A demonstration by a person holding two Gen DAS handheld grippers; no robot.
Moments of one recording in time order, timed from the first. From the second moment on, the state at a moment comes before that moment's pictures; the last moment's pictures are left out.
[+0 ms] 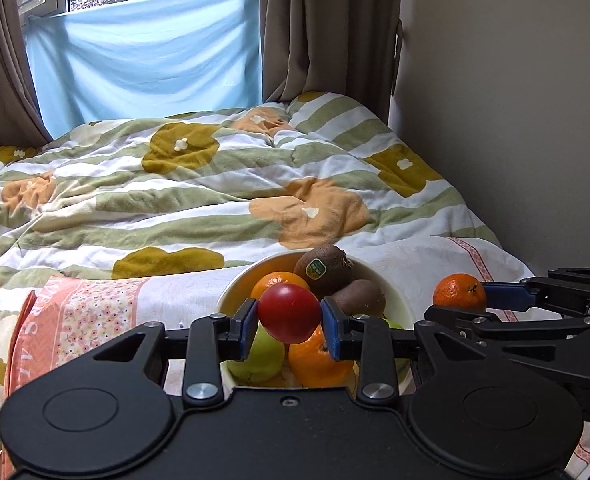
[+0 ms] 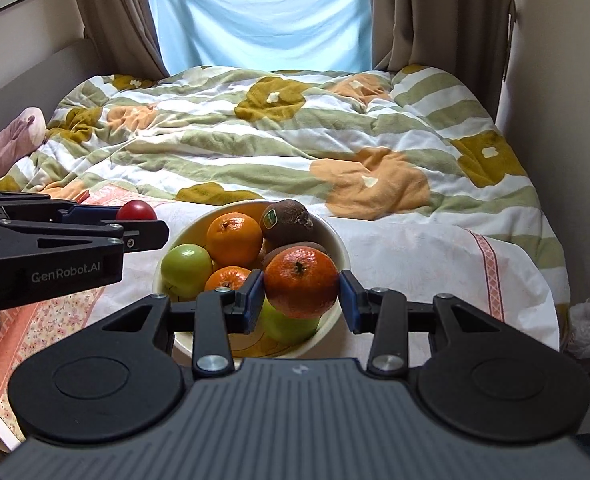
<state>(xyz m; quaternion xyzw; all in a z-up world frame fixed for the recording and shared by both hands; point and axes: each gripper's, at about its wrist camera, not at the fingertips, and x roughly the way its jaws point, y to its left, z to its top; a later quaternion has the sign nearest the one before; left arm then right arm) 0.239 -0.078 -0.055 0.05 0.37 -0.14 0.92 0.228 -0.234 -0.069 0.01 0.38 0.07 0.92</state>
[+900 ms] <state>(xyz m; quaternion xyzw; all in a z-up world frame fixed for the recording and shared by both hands) 0.269 -0.076 -0.069 0.03 0.39 -0.08 0.92 0.282 -0.245 -0.101 -0.01 0.41 0.14 0.90</state>
